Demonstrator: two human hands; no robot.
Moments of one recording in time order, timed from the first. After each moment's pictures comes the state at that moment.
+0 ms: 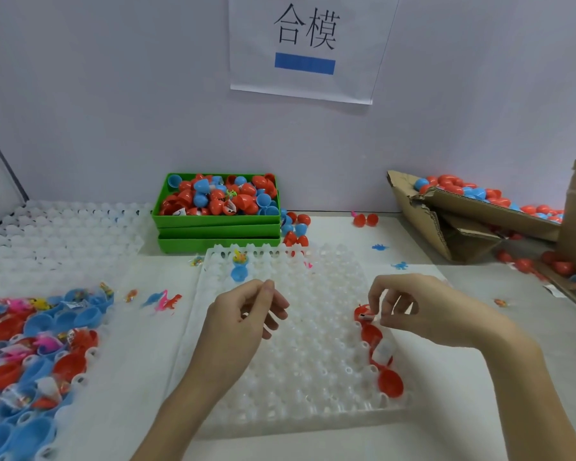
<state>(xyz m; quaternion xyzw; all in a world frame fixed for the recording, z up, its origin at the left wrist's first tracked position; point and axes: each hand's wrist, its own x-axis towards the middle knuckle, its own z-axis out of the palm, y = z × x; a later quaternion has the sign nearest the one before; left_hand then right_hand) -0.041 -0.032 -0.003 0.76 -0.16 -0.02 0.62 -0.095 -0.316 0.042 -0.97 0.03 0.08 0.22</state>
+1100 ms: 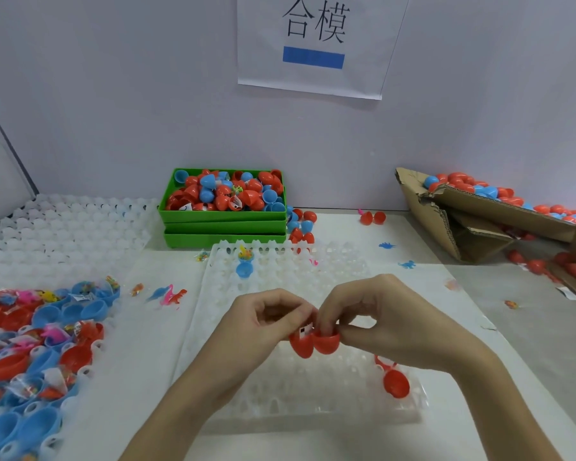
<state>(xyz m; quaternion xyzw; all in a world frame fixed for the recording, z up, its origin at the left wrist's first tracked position) -0.049 -0.034 0.000 0.69 -0.20 -0.18 0.67 -0.096 -0.250 0.045 -0.91 -0.19 0.01 0.37</state>
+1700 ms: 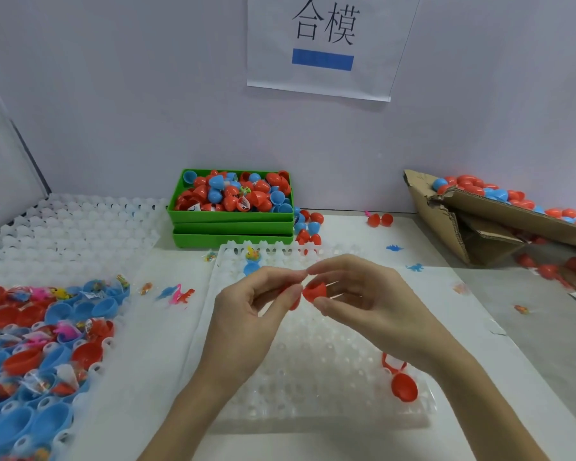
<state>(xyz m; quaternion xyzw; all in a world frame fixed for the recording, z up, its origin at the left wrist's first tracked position) -0.045 -0.032 0.001 0.72 -0.21 0.05 0.66 -0.088 -0.228 0.040 -0.84 -0.10 -0.06 0.53</state>
